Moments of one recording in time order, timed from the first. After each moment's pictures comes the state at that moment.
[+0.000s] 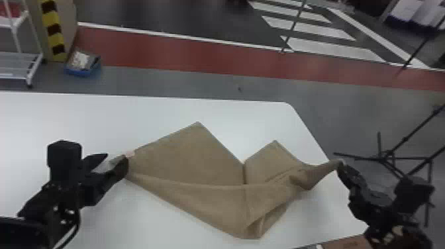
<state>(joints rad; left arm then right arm) -0.03 0.10 -0.24 -1.49 0.14 0.32 -0.16 0.37 -0.09 -0.67 -1.90 -0.21 0.29 0.35</state>
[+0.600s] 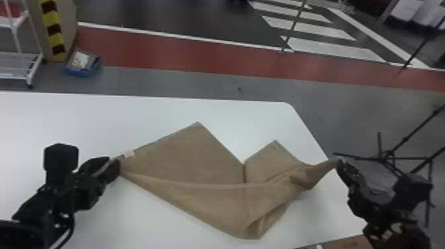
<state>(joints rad) -0.02 0.11 -0.23 -1.50 0.12 0.34 -0.17 0.35 -0.09 -0.67 -1.89 -0.20 0.28 0.35</state>
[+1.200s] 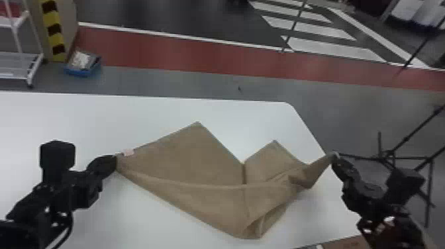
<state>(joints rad) 0.01 0.11 -0.21 -1.57 0.13 0.38 -0.19 0.32 -0.10 -0.64 -1.88 -0.18 0.28 0.35</state>
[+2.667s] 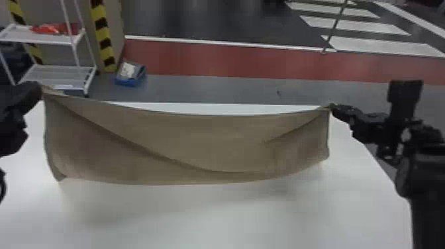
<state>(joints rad) 0.16 0.14 0.23 -2.21 0.36 0.55 -0.01 -0.16 -0.20 -0.39 -1.84 0.16 0.74 0.58</state>
